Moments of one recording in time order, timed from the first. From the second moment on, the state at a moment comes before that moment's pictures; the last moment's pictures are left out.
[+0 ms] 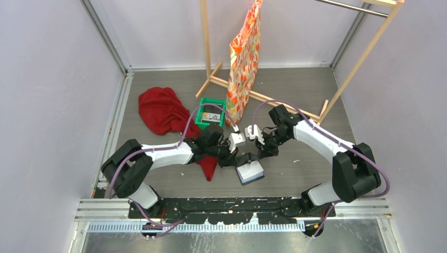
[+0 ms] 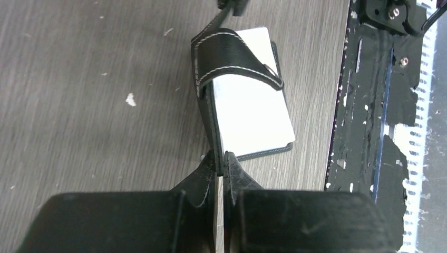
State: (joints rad) left arm -0.86 1.57 0.76 0.09 0.57 0.13; right arm 0.41 1.45 0.93 -0.85 -0.73 -1.09
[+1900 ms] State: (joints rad) left arm -1.03 1.91 0.65 0.89 0.18 -1.00; right arm 0.21 1.75 1.07 -0.81 -0.30 -0.27
